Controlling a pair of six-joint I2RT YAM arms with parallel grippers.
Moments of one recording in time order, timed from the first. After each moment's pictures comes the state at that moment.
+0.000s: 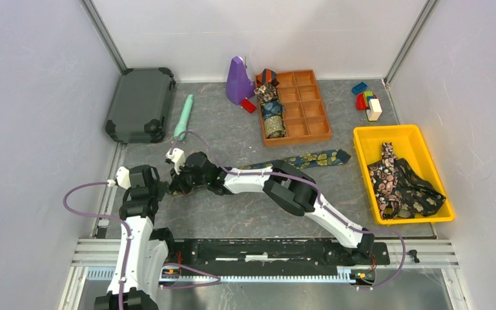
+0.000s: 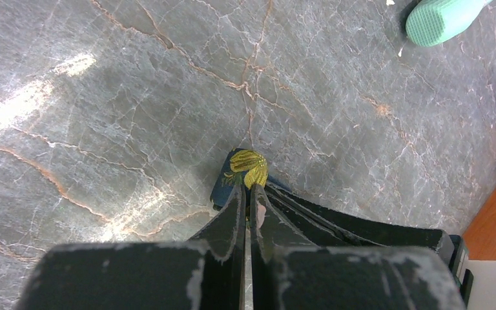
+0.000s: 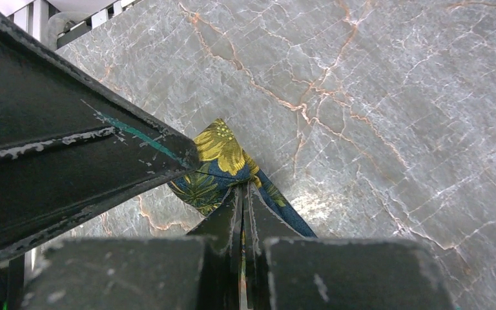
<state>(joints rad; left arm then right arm) 0.16 0.63 0.39 -0.54 -0.20 -0.92 1.14 2.49 1.80 0.33 -0.26 0.21</state>
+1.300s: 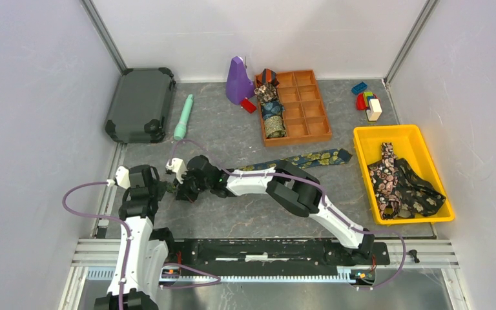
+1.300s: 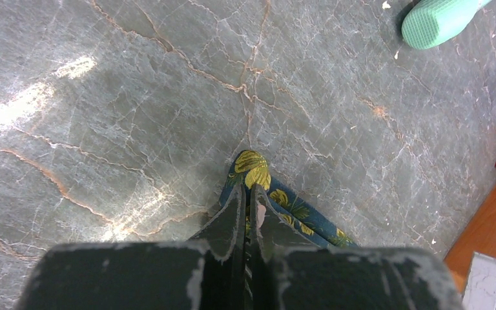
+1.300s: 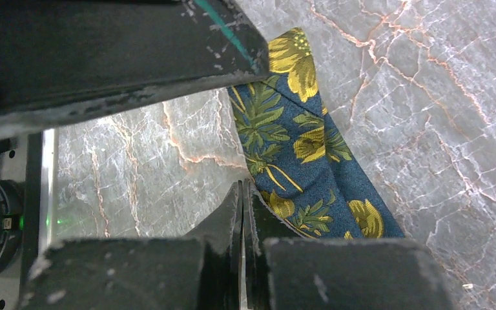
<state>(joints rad) 0.16 0.62 0.39 -0.55 -0.21 -0.92 1.15 2.43 1.71 0.23 -0.38 0.09</state>
